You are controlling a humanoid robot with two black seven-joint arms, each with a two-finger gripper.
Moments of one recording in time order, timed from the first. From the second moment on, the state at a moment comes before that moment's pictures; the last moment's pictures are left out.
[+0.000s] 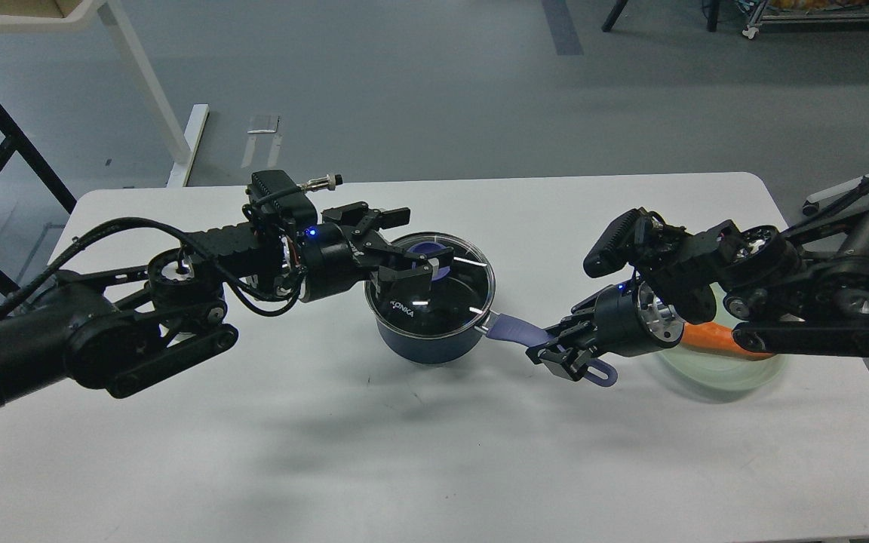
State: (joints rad) left arm -0.94 0.43 -0.21 -1.18 1.77 0.10 -0.33; right arm 1.61 -0.44 -0.80 1.42 -1.24 0.06 0.28
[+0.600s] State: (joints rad) left arm -0.93 0.34 -0.11 -1.03 1.84 0.17 -0.33; right arm 1.62 -0.44 -0.80 1.43 -1.24 0.07 0.29
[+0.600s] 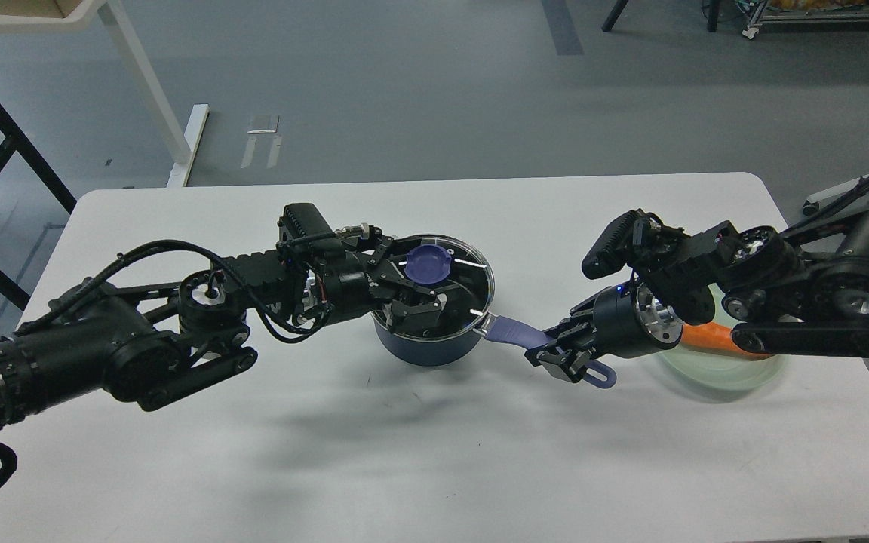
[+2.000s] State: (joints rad) left arm -0.83 0.80 -0.10 -1.04 1.66 0.24 -0.41; right arm 1.62 -0.46 -0.80 1.43 -1.23 0.07 0.29
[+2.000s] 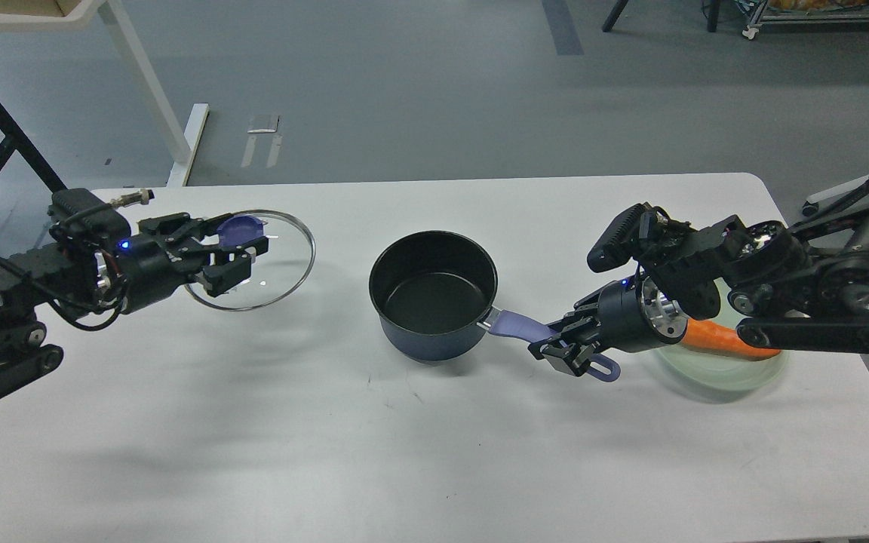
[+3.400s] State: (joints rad) left arm -0.74 0.73 0.08 -0.68 1.41 0.42 -0.49; right arm 1.63 -0.47 -0.78 1.43 -1.23 0.06 0.29
